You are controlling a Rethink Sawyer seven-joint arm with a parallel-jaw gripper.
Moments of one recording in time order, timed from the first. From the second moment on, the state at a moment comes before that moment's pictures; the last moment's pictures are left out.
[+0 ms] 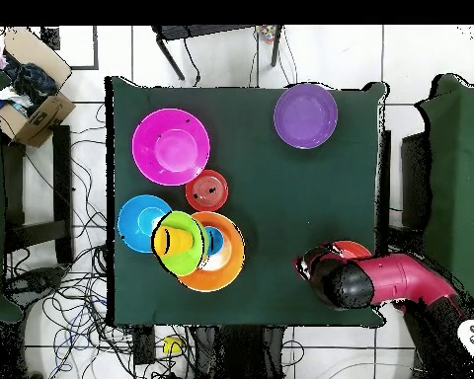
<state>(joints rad) -1.10 -0.70 0.65 1.99 -0.87 0.56 1.39</state>
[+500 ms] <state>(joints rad) -1.10 -0.69 0.60 1.97 -0.87 0.56 1.39</state>
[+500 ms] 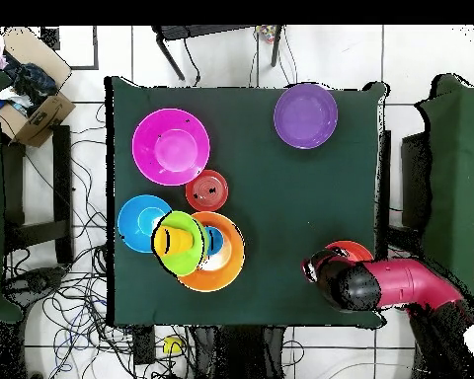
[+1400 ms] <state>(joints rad) -1.05 -0.67 0.50 1.95 -0.87 0.51 1.39</state>
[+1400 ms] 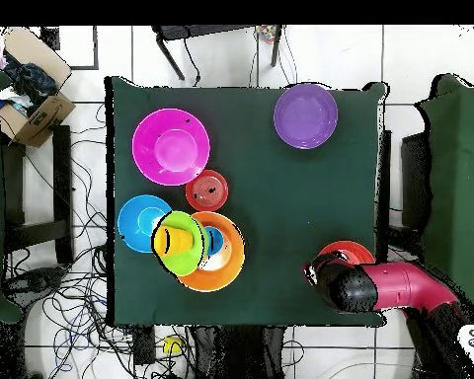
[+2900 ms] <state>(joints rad) -0.81 -0.55 0.16 1.91 -0.87 0.29 1.54</state>
